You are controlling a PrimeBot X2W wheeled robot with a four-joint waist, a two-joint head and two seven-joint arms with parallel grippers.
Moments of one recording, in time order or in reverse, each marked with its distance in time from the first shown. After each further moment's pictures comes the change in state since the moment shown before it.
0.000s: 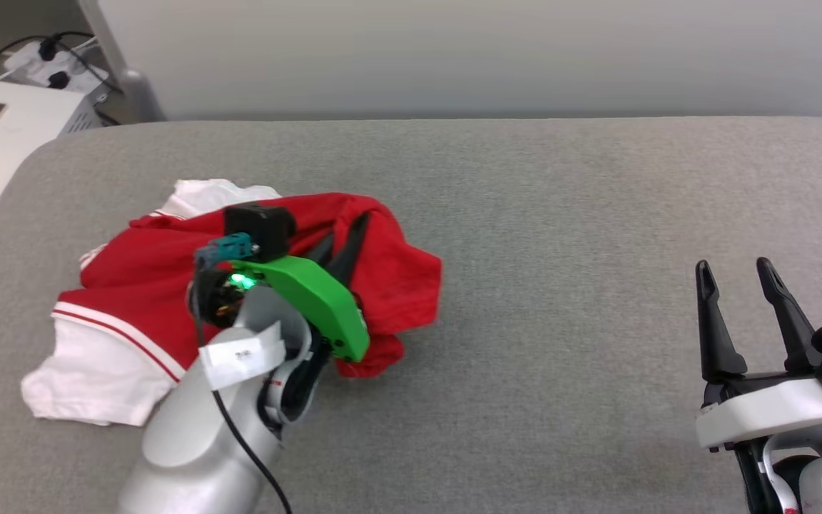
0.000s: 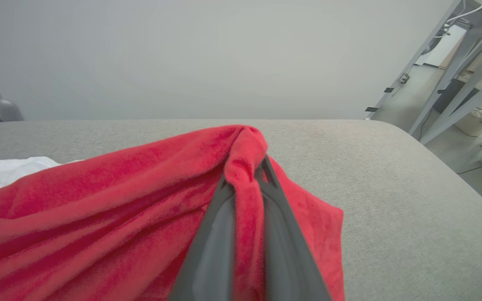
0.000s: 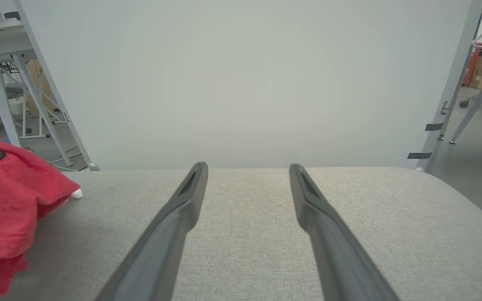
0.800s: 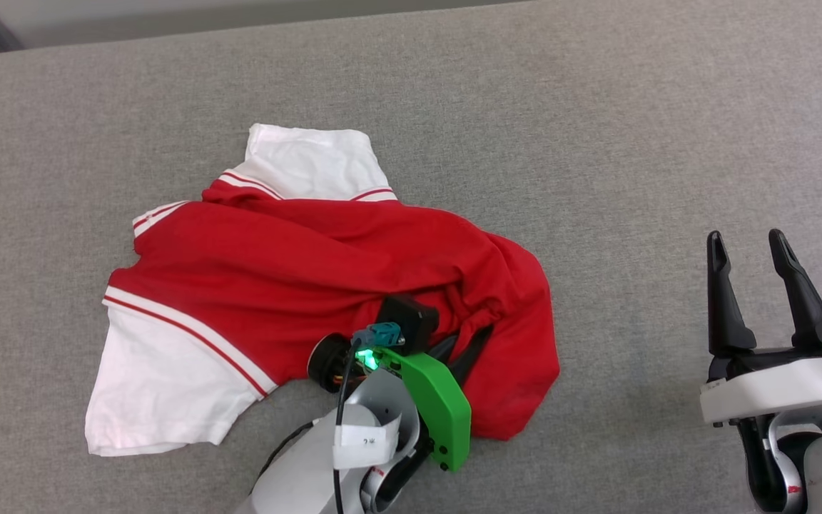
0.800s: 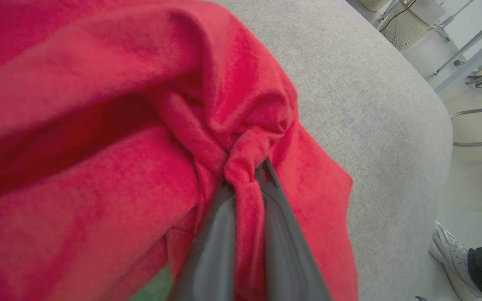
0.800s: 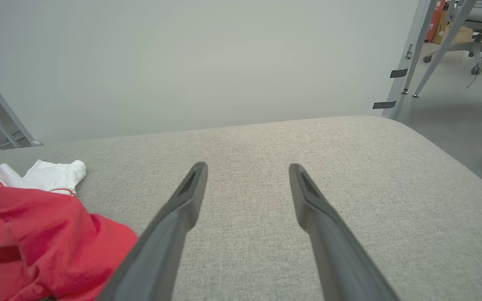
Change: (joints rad) left arm 0.058 -0.121 -0.267 0.075 0.075 -0.041 -0.020; right arm -0.048 -0.001 -0.008 -0.008 0.032 0.000 -0.015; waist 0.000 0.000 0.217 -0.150
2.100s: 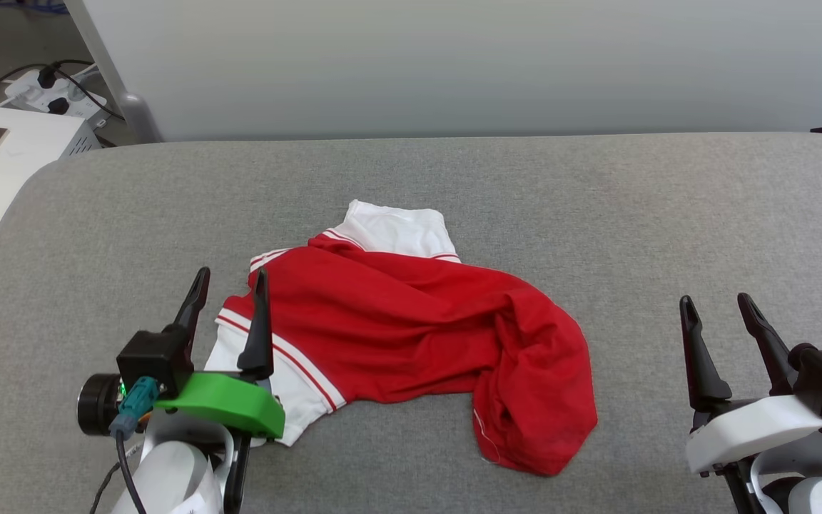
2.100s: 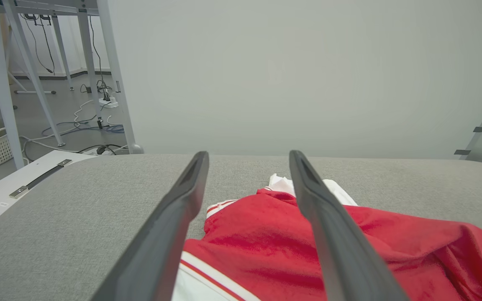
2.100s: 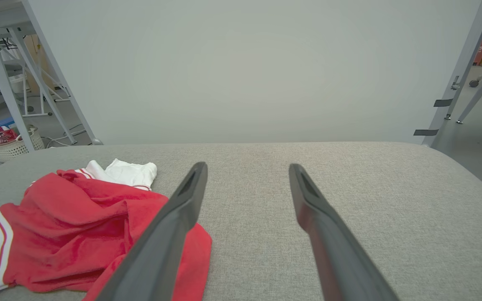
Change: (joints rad) left arm 0.277 0.157 0.470 -0.262 0.194 0.182 -0.272; right arm 0.092 0.000 0.018 0.038 -0.035 0.000 0.077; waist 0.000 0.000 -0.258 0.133
